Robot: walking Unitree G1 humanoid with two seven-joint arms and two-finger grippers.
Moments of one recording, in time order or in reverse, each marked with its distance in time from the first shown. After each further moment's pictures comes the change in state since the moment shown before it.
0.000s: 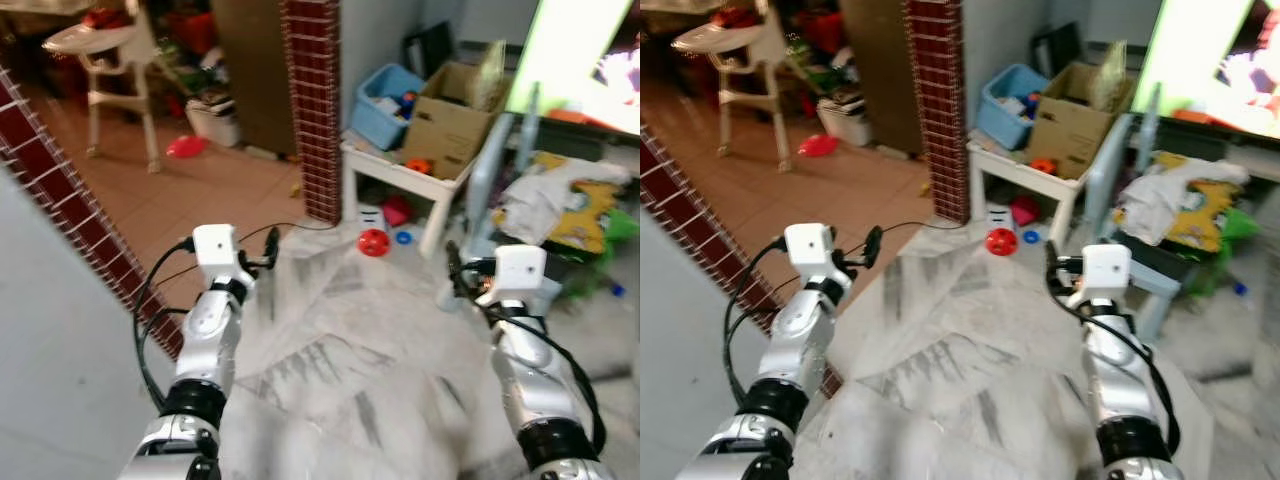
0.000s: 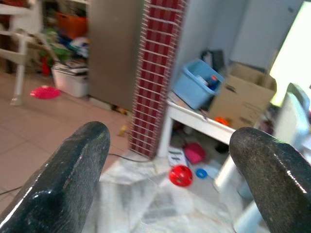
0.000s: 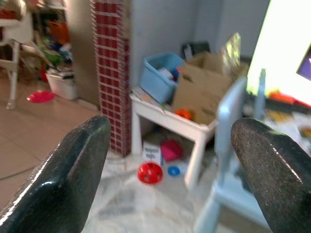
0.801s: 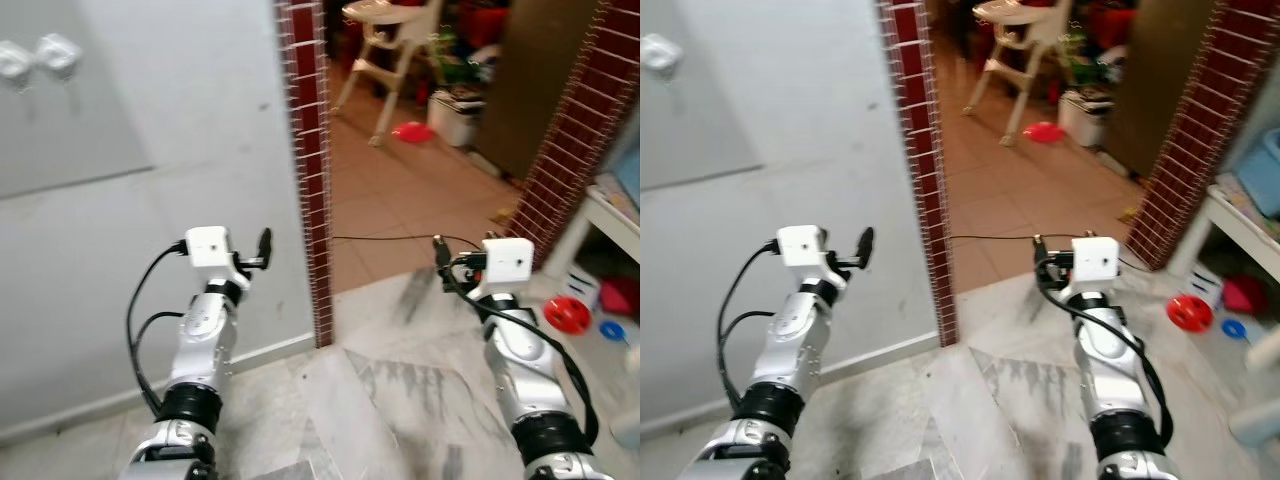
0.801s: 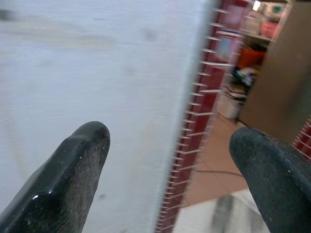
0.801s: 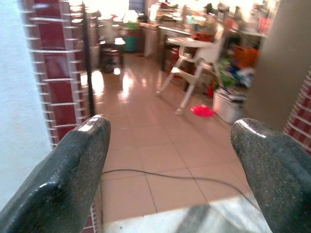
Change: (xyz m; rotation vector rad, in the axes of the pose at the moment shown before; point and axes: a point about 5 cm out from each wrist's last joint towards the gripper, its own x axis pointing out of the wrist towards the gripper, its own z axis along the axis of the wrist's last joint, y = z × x) left arm -0.003 0.003 0.000 0.004 0.002 0.025; right arm 0.008 0.008 0.010 0.000 -0.026 0.052
